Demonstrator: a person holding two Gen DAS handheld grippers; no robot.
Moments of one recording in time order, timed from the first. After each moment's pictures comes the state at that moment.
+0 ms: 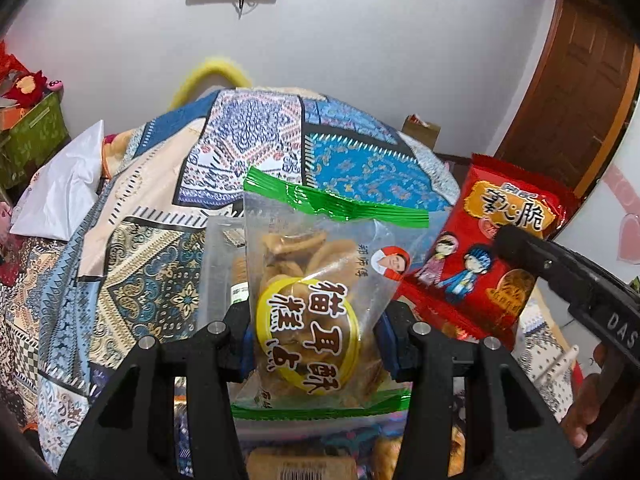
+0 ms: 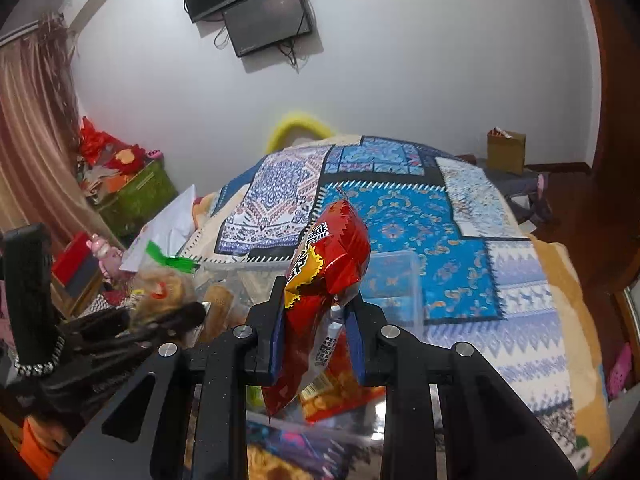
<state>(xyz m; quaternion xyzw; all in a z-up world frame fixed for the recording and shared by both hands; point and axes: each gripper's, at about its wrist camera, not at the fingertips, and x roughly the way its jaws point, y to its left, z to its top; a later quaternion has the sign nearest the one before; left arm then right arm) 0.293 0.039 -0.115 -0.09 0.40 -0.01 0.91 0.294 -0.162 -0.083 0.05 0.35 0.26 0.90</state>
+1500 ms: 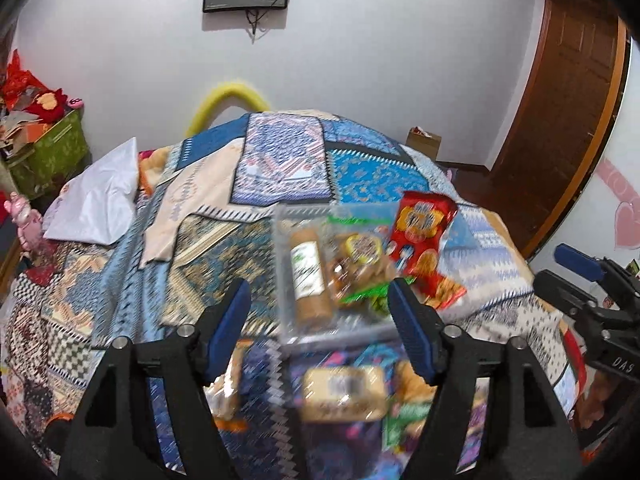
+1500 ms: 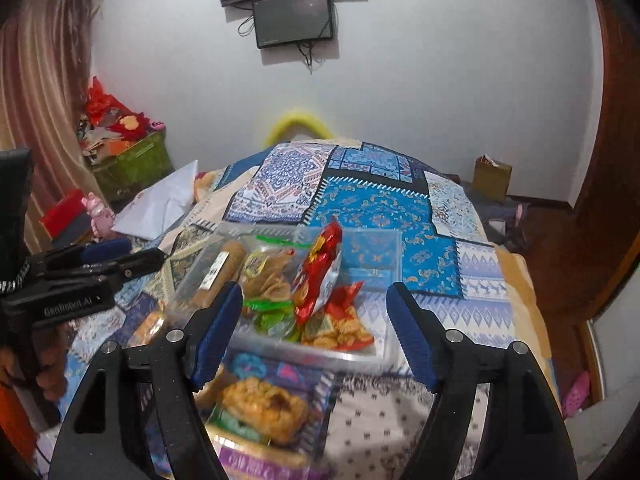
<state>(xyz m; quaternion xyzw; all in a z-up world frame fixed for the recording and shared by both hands) 0.187 0.068 -0.066 -0.06 0.37 0.01 0.93 0.204 -0.175 -0.056 -0.04 0.32 0.25 0.91</state>
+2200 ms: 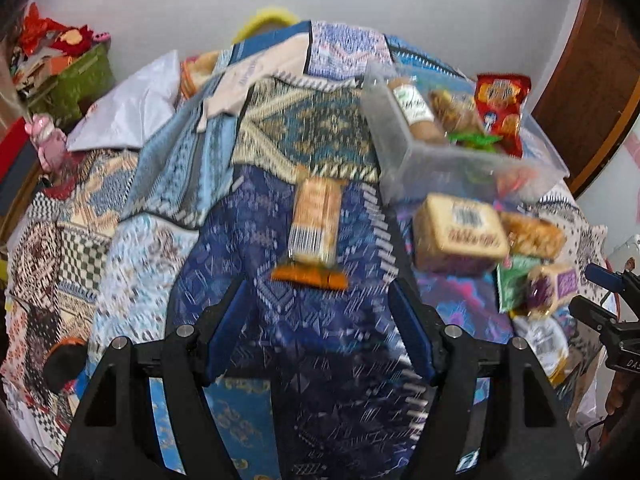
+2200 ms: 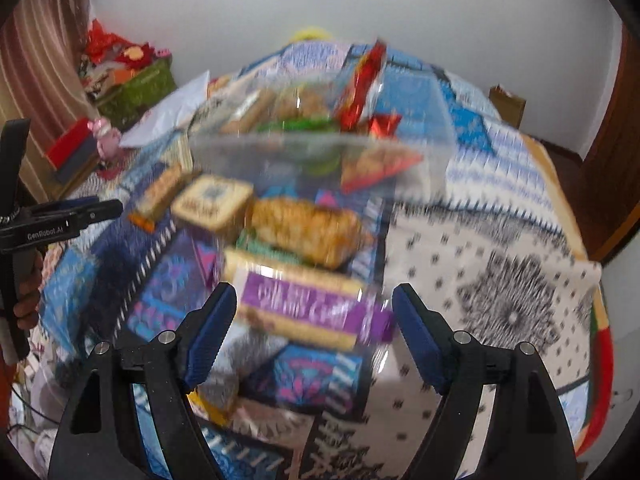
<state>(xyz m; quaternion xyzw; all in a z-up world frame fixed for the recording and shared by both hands) 0.107 0.130 -0.174 -0.08 0.47 0.05 0.88 0.140 -0.163 -0.155 -0.07 0.44 0.25 0.86</state>
